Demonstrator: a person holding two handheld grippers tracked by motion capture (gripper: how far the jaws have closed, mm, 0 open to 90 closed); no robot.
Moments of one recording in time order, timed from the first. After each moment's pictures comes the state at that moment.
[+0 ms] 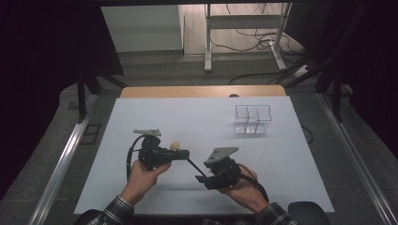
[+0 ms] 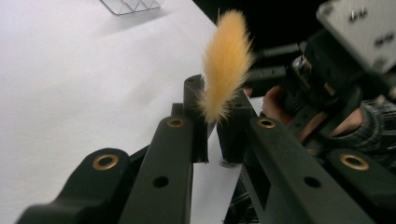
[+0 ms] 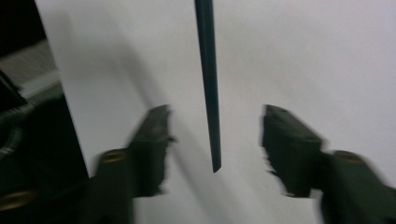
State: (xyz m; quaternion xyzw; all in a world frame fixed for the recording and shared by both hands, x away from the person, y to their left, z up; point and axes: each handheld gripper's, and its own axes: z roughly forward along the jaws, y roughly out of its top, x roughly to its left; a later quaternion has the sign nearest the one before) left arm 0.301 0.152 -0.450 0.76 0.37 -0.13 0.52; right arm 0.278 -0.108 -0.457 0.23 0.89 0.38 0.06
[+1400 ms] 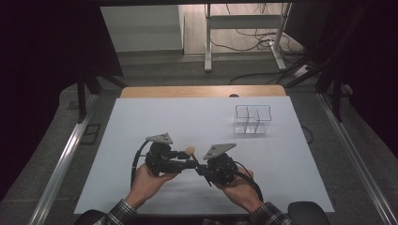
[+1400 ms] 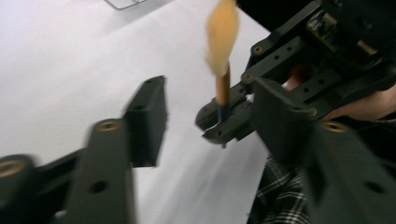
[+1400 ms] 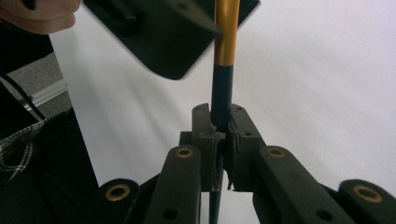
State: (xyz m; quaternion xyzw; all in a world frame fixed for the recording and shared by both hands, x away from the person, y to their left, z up) left arm 0.287 0.127 -0.445 0.81 0.34 -0.05 0.48; right arm 0.281 -0.099 -0.453 0.25 0.89 0.38 0.05
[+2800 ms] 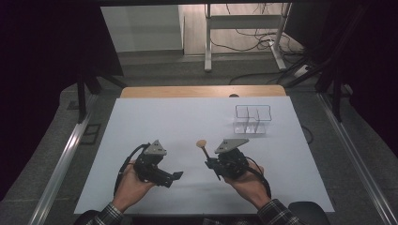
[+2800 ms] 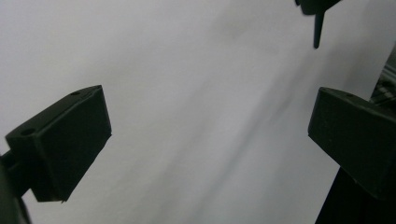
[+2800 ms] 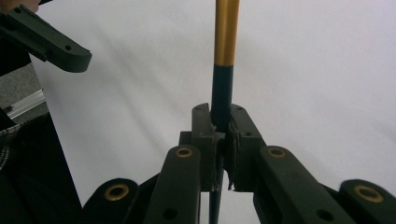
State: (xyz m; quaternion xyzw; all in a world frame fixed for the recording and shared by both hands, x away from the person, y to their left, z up) left arm 0.267 0.151 -0.455 0.86 0.34 0.08 0.36; right arm 0.290 -0.125 -0.441 0.26 0.88 0.38 0.08
